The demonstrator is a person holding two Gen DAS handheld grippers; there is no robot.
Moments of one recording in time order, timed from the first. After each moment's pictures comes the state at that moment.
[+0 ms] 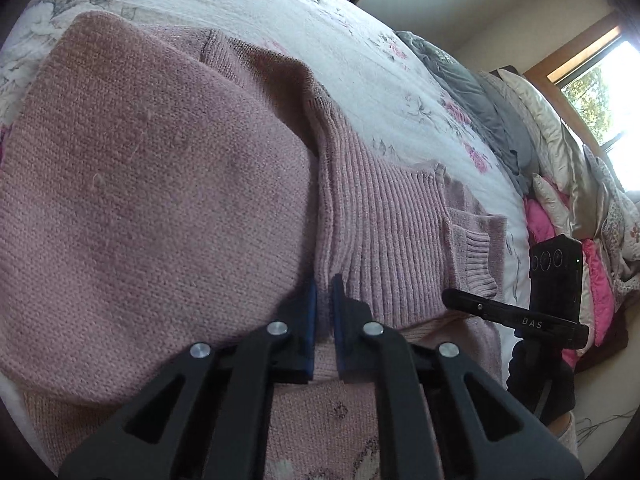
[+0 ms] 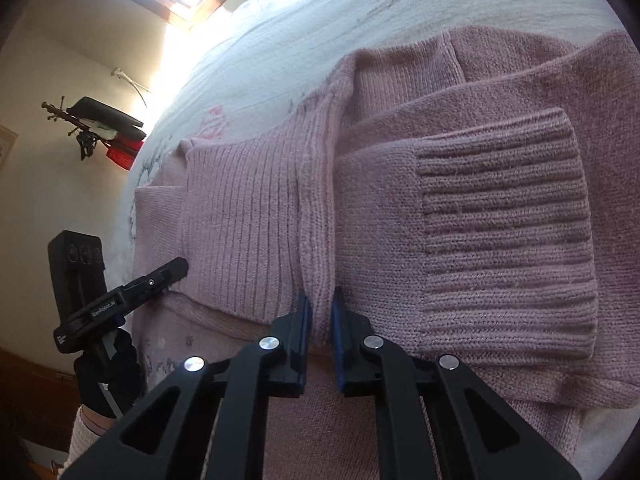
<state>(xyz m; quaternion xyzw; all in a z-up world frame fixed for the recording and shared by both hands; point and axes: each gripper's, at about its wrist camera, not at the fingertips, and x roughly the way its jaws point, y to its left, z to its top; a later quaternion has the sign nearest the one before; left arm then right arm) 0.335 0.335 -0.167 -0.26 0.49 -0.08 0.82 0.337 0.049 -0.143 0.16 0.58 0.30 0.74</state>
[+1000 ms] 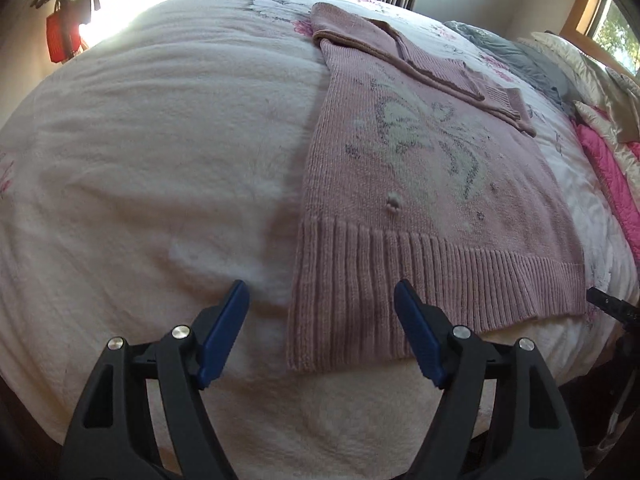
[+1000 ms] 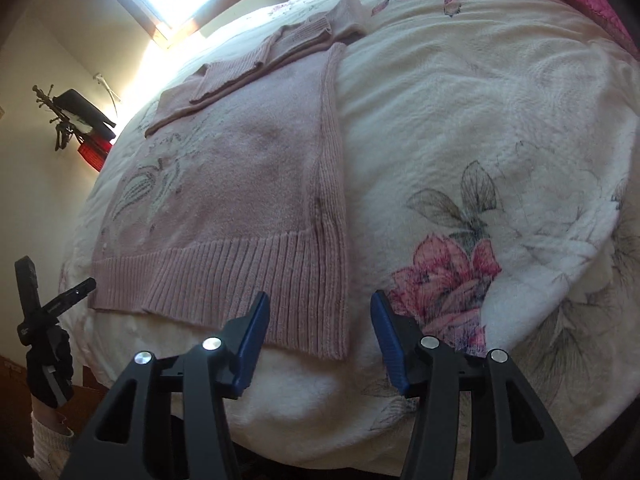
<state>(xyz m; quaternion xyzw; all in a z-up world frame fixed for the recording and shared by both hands) -0.062 0.303 -0.125 -0.14 0.50 0.10 0.85 -0.041 -0.110 -0.130 0.12 0.53 0.19 0.81</state>
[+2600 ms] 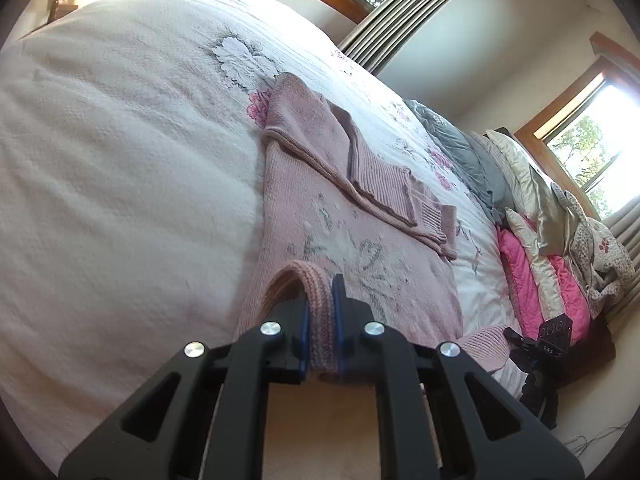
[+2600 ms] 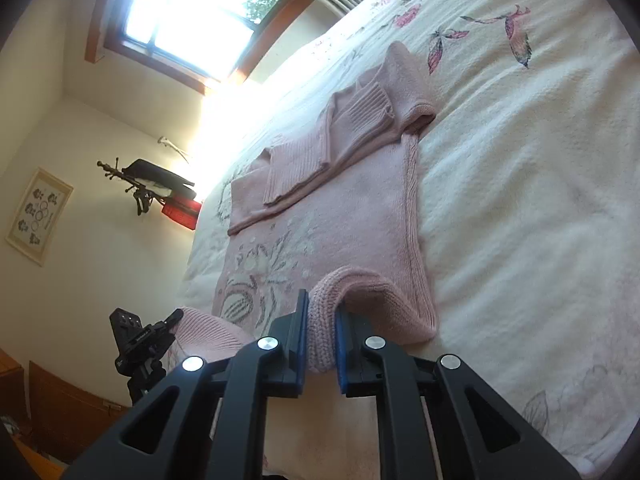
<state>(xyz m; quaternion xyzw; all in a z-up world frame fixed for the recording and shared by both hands) 0.045 0.367 -0.073 -0.32 0.40 0.00 0.86 0.097 -0.127 -0.073 0.30 0.49 0.30 0.76</state>
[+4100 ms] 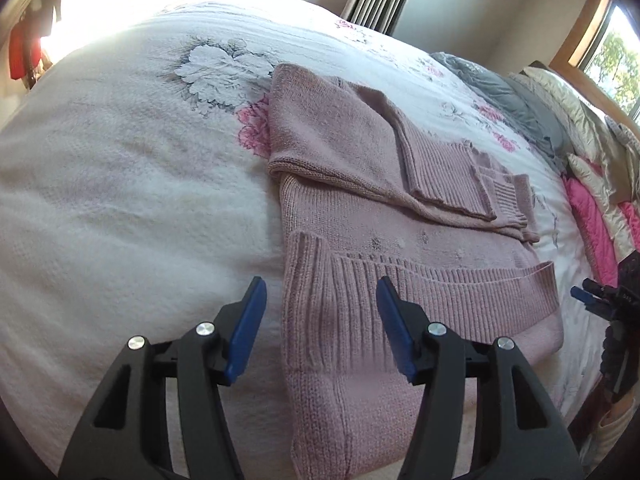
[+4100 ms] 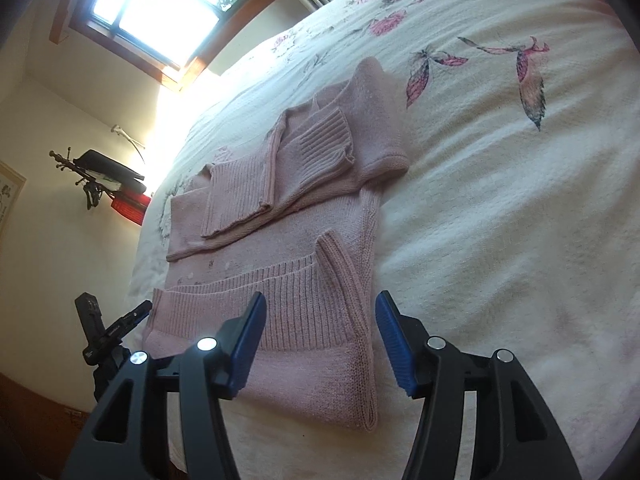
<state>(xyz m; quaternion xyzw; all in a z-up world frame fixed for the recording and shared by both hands) 0.162 0.377 -0.101 -0.16 0.48 0.05 0.86 0.182 -0.111 -0.082 0.22 0.53 0.24 0.78</state>
